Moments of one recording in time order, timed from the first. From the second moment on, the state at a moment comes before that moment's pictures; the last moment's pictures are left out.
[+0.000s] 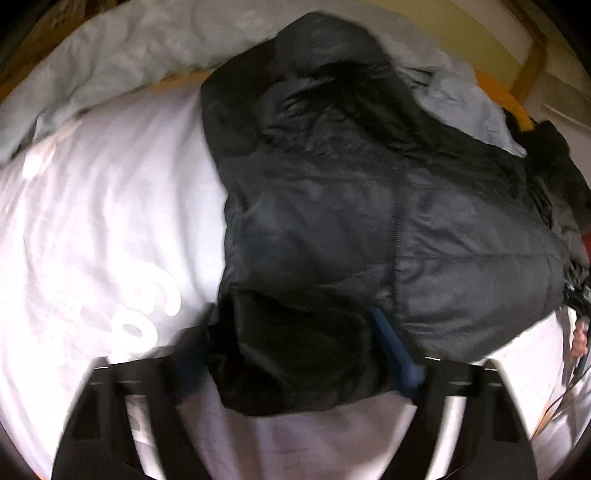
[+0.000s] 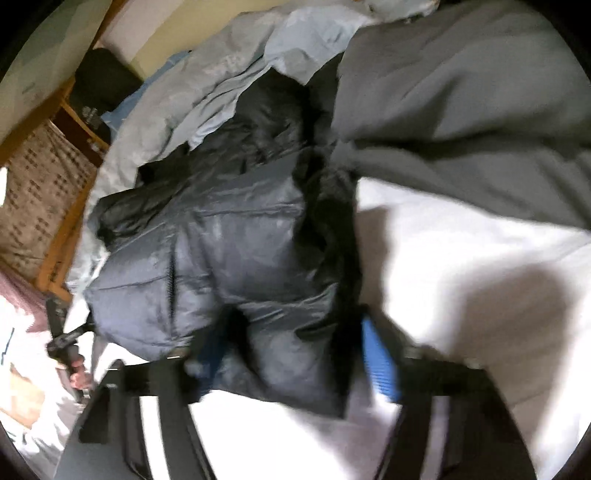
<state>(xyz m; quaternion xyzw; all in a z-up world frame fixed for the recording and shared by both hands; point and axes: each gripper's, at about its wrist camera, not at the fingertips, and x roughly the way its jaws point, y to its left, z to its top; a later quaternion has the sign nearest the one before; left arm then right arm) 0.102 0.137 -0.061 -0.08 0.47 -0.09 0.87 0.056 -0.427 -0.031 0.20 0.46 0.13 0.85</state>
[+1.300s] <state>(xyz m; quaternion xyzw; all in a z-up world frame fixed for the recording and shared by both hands) -0.035 -0.005 0.014 0.07 0.30 -0.16 0.94 -0.075 -0.362 0.057 -0.02 0.29 0.11 0.95</state>
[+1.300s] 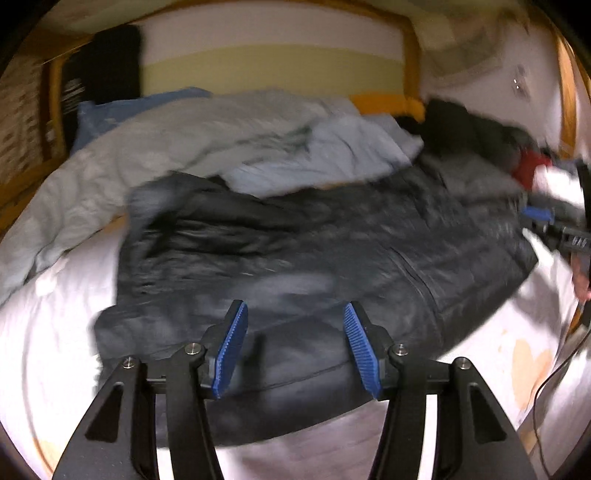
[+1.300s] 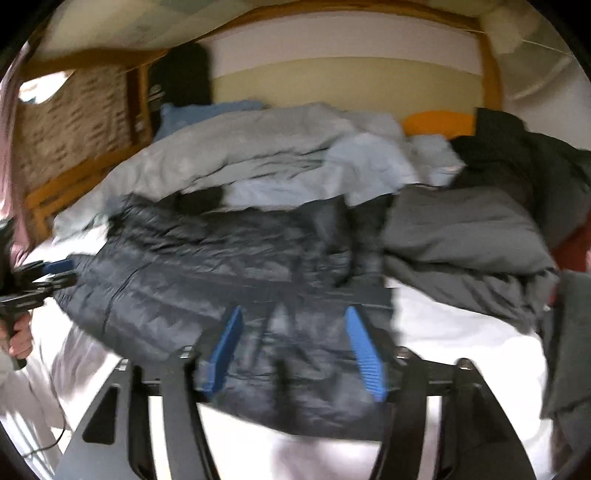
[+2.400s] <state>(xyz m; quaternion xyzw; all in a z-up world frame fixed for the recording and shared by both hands) 0.004 -0.030 -0.057 0.08 0.34 -0.10 0.93 -0.033 -0.325 -0.041 -0.07 0.32 0.03 0.94</state>
